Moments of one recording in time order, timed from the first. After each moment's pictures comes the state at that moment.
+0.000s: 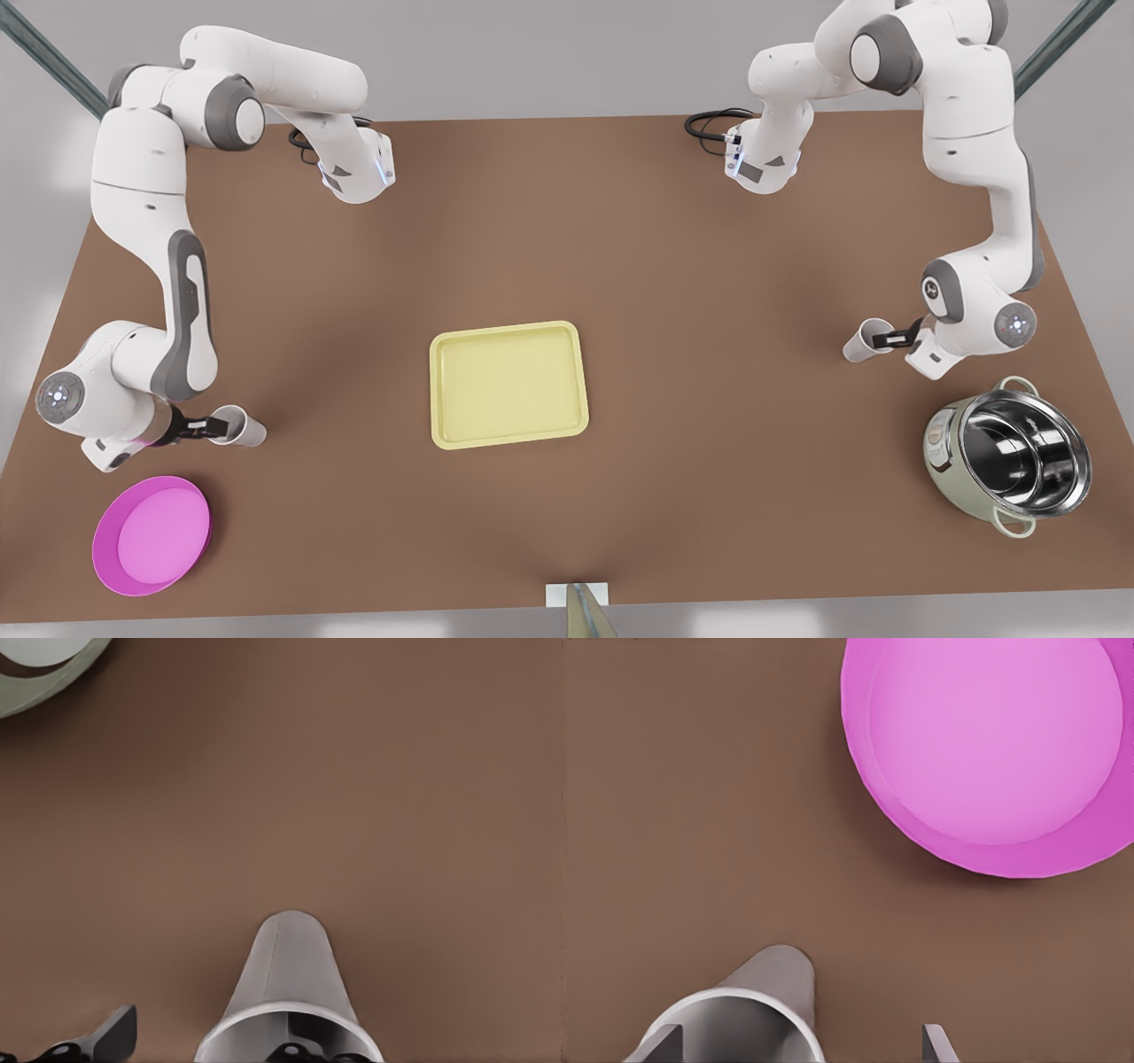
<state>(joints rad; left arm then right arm) 0.07 0.43 0.23 -1.99 -0.01 2.13 0.21 -0.20 0.67 -0.07 -1.50 0.03 2.15 -0.33</state>
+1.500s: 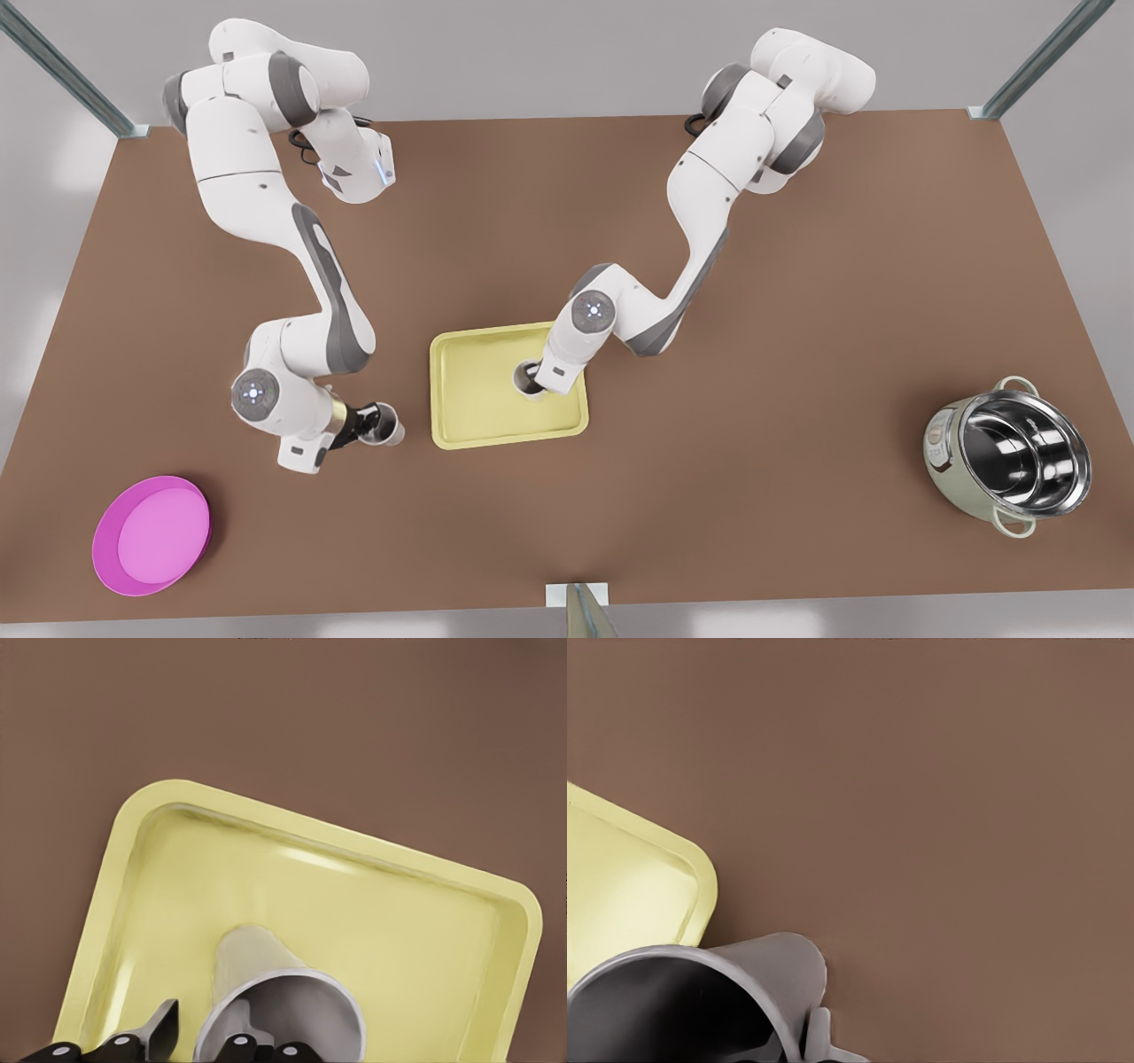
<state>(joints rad) -0.61 0.92 -0.20 -1.21 -0.02 2.28 -1.09 0.13 0.62 0.06 -1.53 0.11 2.14 -0.40</state>
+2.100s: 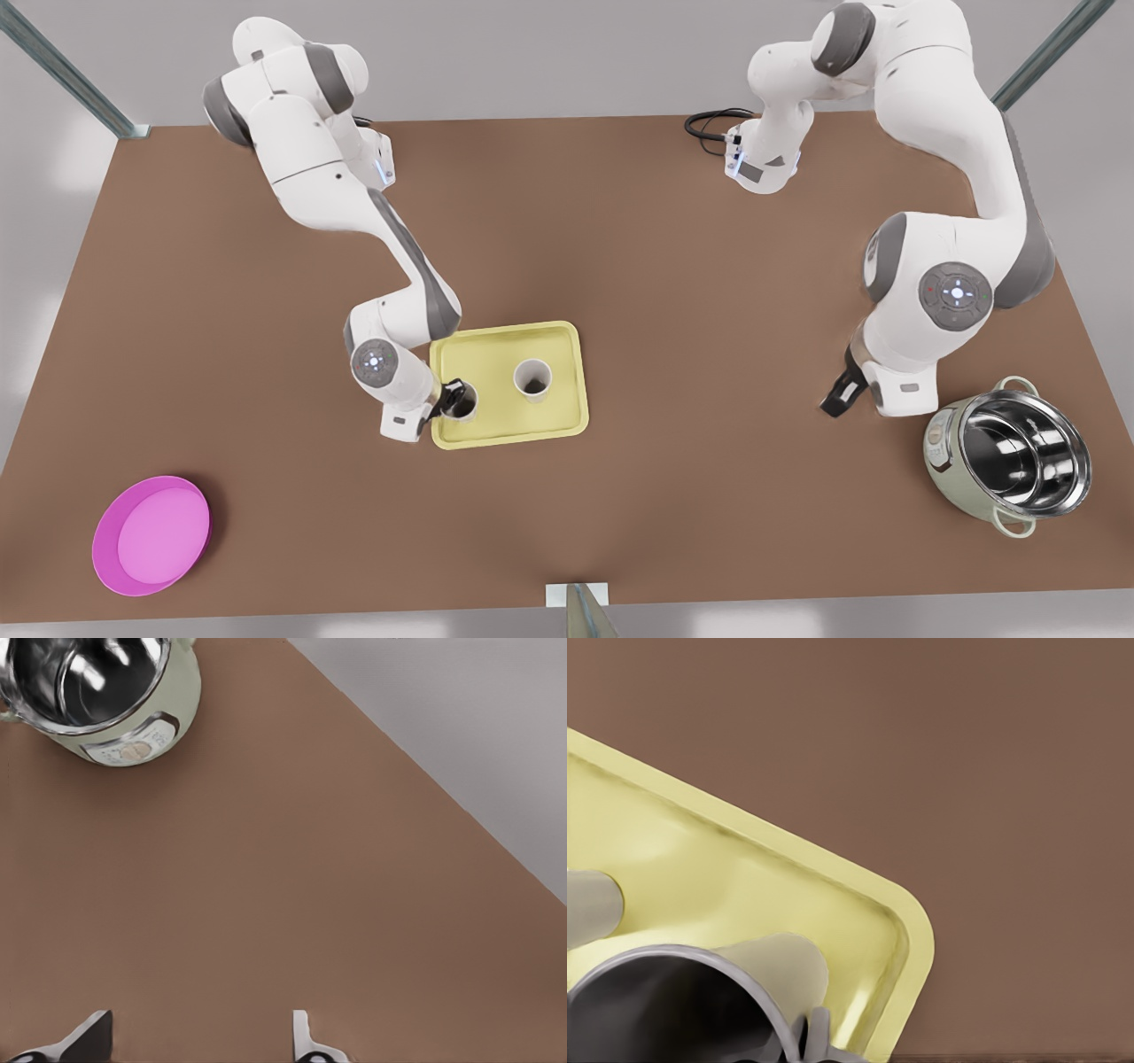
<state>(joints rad) -0.02 0.44 -0.20 -1.16 0.21 1.56 -0.99 0.34 0.62 0.06 -1.64 0.10 2.28 -0.20</state>
